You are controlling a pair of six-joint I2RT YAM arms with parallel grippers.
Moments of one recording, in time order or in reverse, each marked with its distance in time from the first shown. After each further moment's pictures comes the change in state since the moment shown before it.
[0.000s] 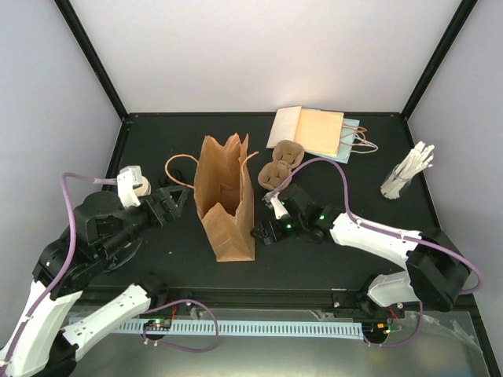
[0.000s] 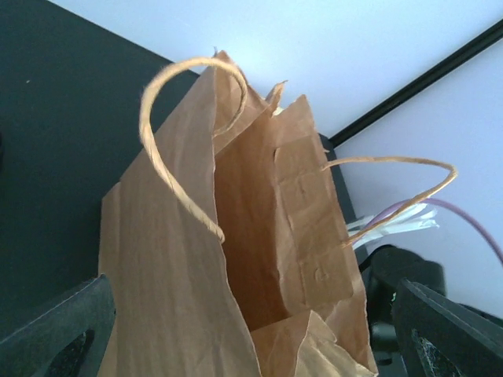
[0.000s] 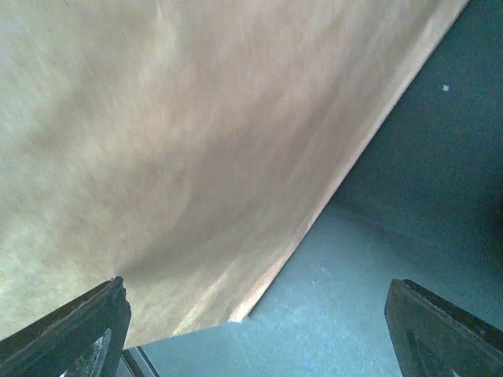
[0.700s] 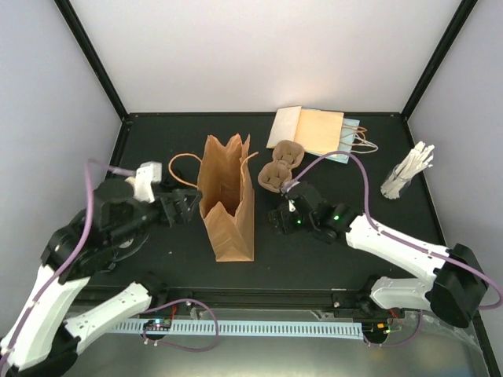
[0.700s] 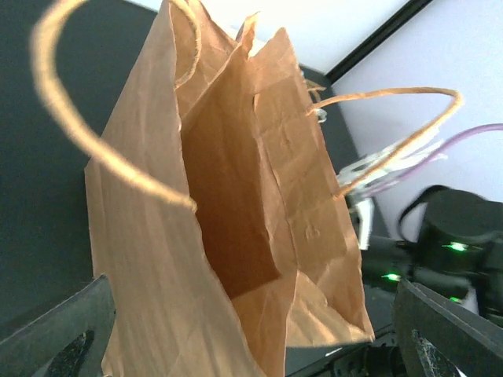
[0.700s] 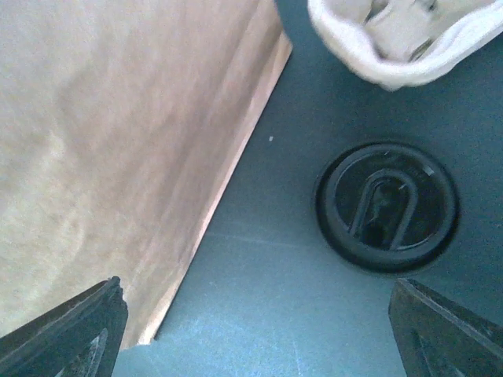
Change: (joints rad) left arm 0.000 0.051 0.023 -0.050 0.136 0.095; right arm 0.002 -0.125 0.042 -0.156 0.315 0.022
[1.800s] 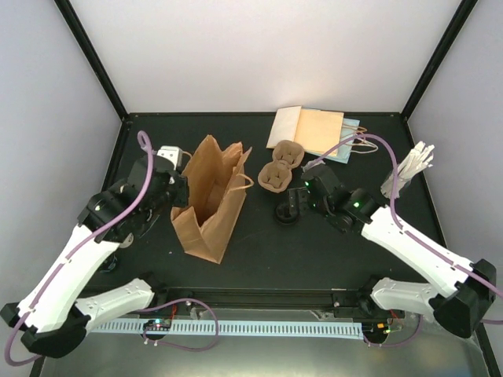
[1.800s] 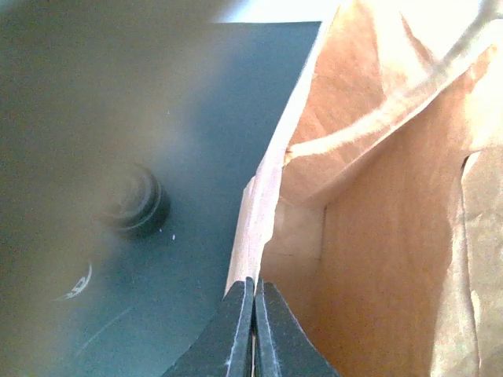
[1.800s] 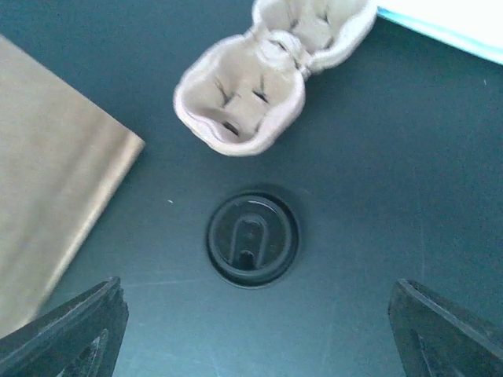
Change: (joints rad) left arm 0.000 0.307 0.083 -0.071 -0.381 0.309; right arm -0.076 -0.104 0.227 -0.304 0.238 0.035
